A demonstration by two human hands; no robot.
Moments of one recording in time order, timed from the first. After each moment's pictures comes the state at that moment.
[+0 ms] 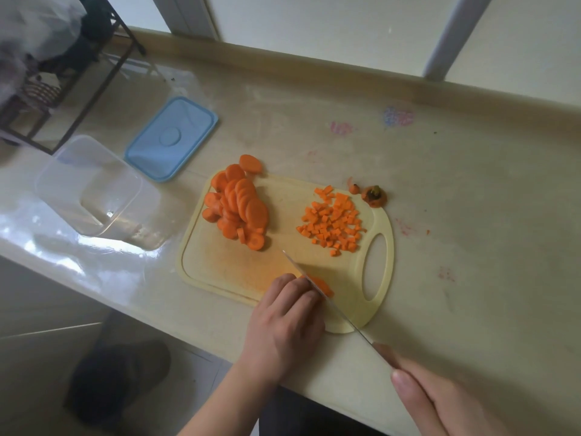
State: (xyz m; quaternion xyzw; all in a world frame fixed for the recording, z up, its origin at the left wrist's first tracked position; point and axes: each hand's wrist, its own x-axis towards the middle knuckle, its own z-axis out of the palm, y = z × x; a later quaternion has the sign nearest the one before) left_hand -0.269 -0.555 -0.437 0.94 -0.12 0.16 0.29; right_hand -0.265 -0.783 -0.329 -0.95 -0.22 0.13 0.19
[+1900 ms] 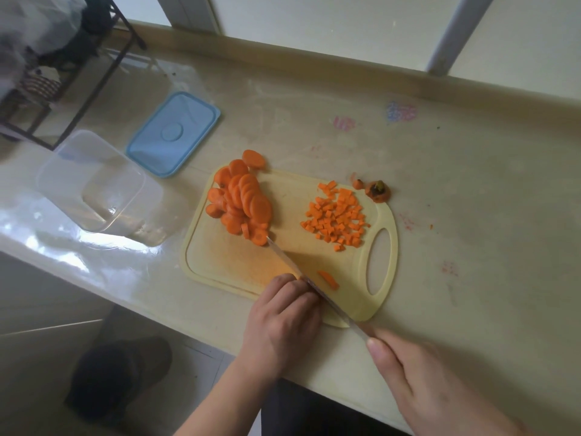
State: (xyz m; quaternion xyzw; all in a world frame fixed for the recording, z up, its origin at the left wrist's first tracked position) left_hand -0.273 -0.546 -0.442 0.92 -0.14 0.19 0.30; right_hand -0.258 -0.756 -0.330 -0.93 -0.18 0.22 0.24
